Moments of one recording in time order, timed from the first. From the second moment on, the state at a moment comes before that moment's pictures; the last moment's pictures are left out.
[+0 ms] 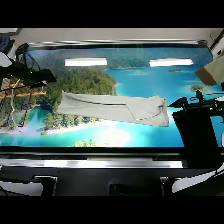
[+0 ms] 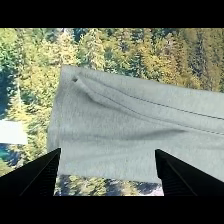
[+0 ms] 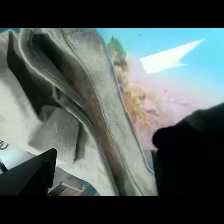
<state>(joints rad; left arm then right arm) 0.06 -1.62 1.80 1.30 -1.34 -1.62 -0.54 -1.84 1.37 -0.74 1.40 1.32</state>
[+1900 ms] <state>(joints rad) -0.59 -2.03 1.73 0.75 -0.82 -1.96 -0.33 -1.49 1.73 -0.85 1.55 1.63</state>
